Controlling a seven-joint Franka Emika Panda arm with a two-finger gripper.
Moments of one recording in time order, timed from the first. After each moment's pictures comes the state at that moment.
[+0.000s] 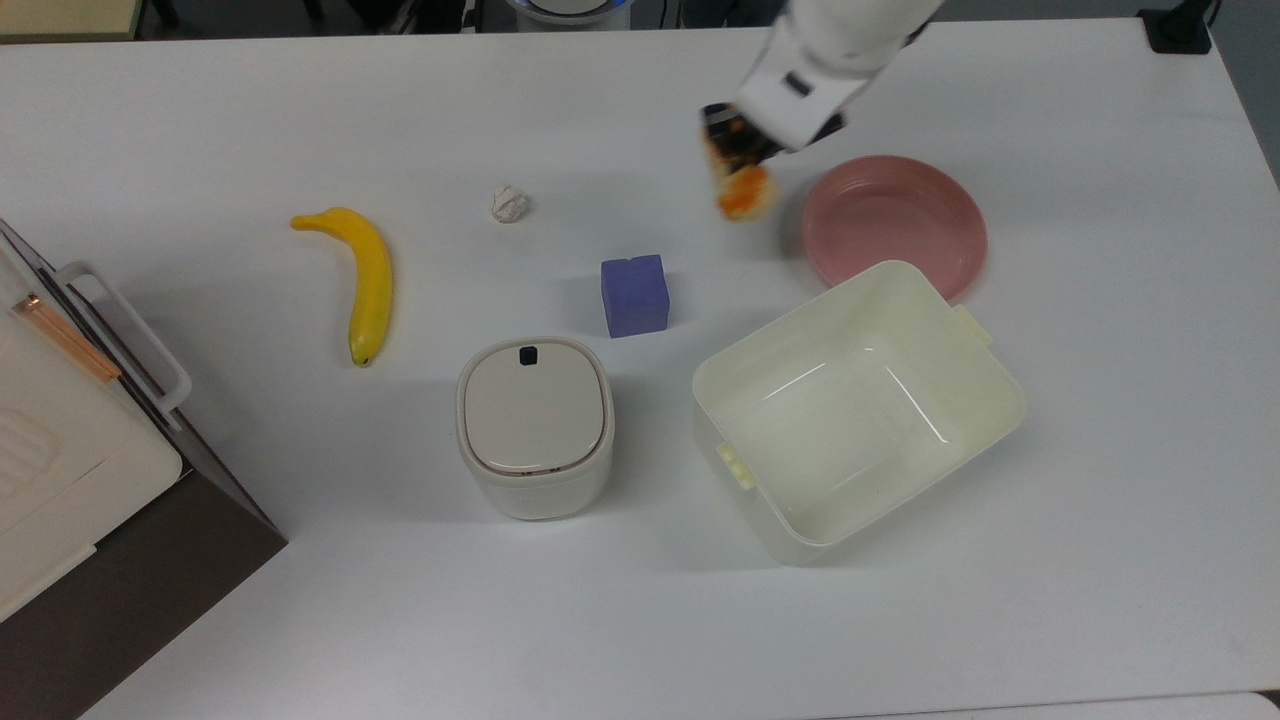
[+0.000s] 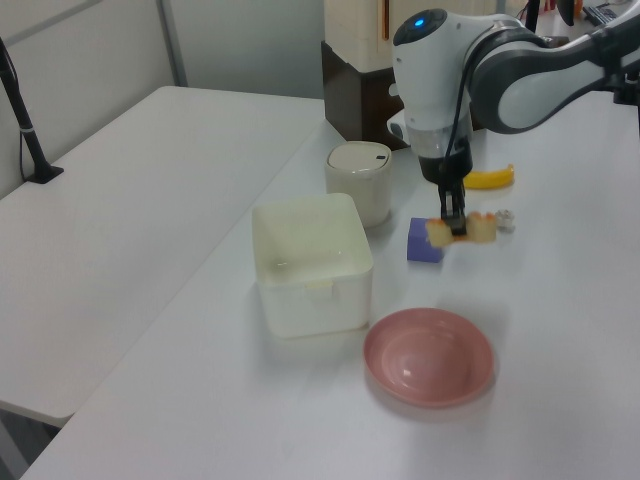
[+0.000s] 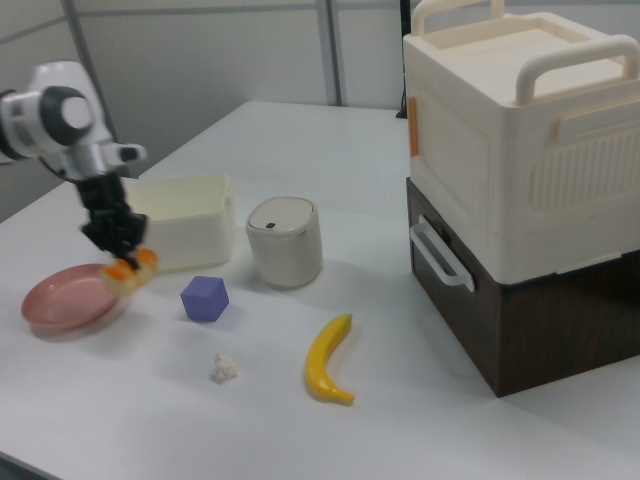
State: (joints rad) arm 0.39 0.23 0.00 -1.72 -0.16 1.71 0.22
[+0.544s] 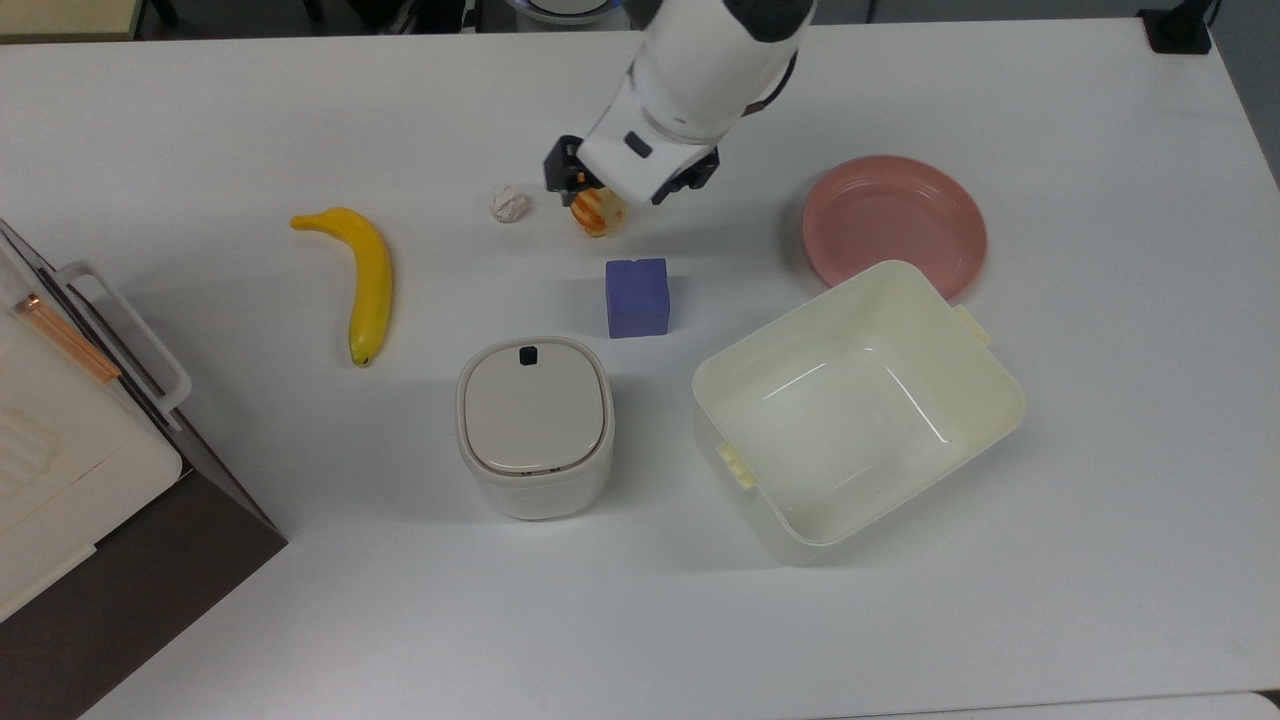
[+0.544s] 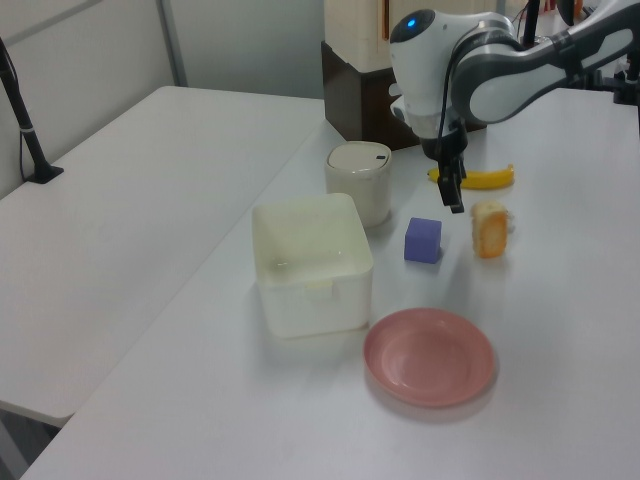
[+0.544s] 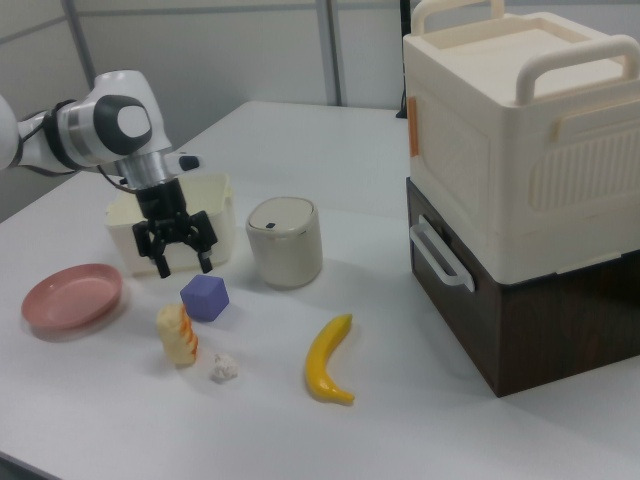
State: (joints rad) arm 0.26 0.26 -0.04 -1.74 -0.24 1.74 0.12
